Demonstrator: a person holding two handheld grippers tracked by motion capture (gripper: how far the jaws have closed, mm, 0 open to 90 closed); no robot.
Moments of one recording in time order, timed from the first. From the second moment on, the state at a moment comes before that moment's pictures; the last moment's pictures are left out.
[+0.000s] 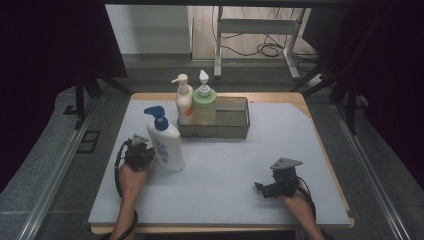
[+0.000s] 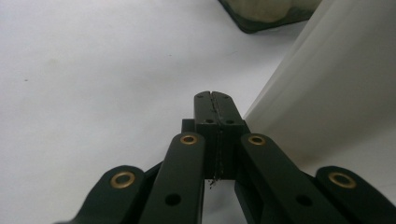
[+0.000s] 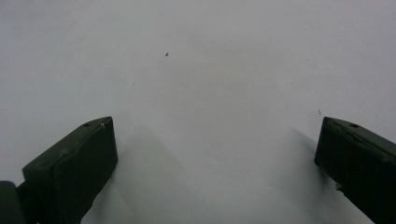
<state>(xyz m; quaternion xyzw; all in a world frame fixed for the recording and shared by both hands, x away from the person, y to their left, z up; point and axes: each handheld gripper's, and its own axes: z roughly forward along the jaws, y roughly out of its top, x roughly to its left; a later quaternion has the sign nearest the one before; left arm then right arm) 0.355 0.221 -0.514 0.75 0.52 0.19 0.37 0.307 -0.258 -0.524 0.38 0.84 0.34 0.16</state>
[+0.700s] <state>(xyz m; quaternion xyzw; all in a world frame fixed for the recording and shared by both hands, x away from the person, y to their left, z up) 0.349 0.189 -0.511 0.77 0.49 0.17 0.37 0.307 -0.258 -0.524 0.38 0.84 0.34 0.16</state>
